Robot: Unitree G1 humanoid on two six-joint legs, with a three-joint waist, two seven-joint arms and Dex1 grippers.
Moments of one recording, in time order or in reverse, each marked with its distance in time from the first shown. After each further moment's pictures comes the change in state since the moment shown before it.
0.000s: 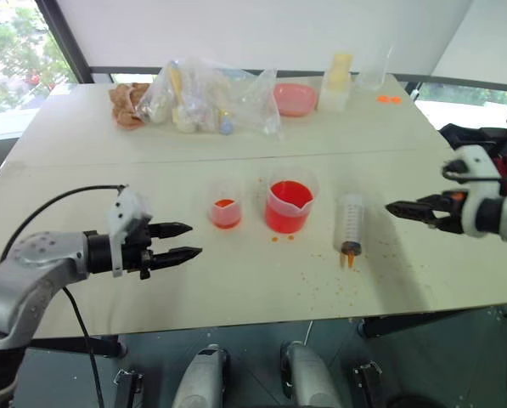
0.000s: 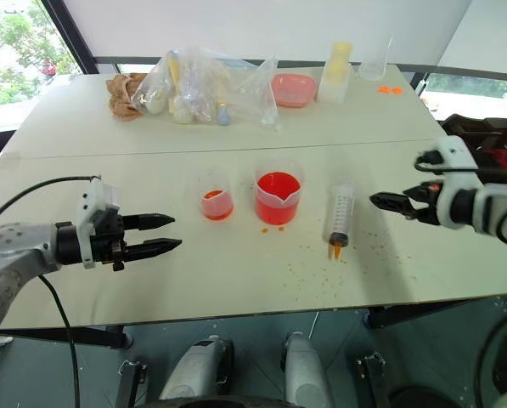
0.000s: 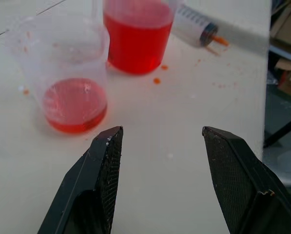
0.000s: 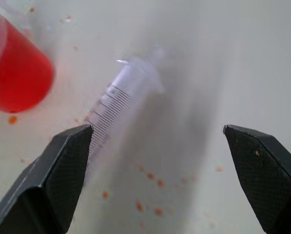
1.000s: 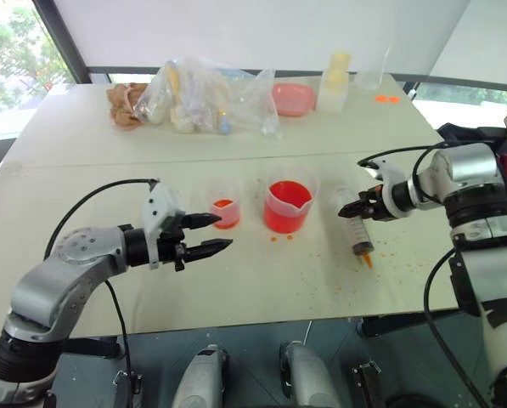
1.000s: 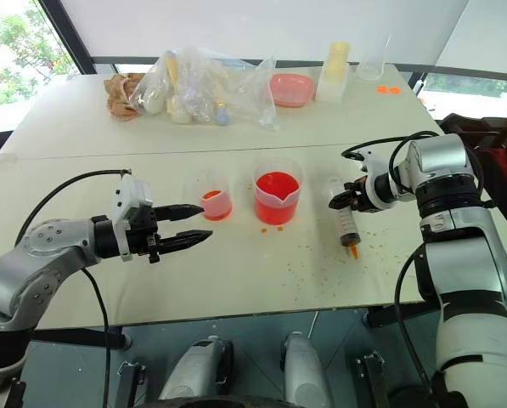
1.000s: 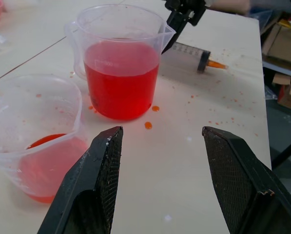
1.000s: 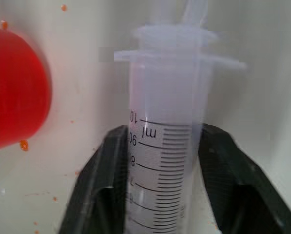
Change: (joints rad) left arm -0.033 -0.163 -0.124 -0.042 0.111 -0.094 0.123; right arm -0.482 0.299 0.391 0.778 -0.315 0.010 0.141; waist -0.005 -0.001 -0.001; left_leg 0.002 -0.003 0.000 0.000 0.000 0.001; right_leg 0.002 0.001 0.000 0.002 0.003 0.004
